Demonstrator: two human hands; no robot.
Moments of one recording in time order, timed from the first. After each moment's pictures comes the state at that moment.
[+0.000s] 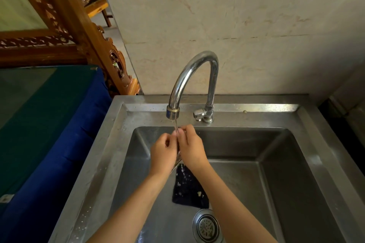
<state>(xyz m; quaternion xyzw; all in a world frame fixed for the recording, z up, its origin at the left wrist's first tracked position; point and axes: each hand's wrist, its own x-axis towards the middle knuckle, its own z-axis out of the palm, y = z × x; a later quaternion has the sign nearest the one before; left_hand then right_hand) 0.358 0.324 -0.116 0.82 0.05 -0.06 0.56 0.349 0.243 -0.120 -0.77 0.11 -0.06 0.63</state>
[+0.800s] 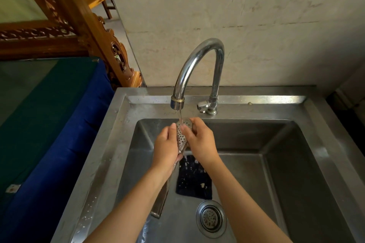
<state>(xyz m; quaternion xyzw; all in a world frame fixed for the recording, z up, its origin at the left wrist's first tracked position) 0.351 0.327 -0.109 0.74 0.10 -0.13 0.65 0.342 0.231 -0.121 -0.76 0.08 -0.11 0.64</state>
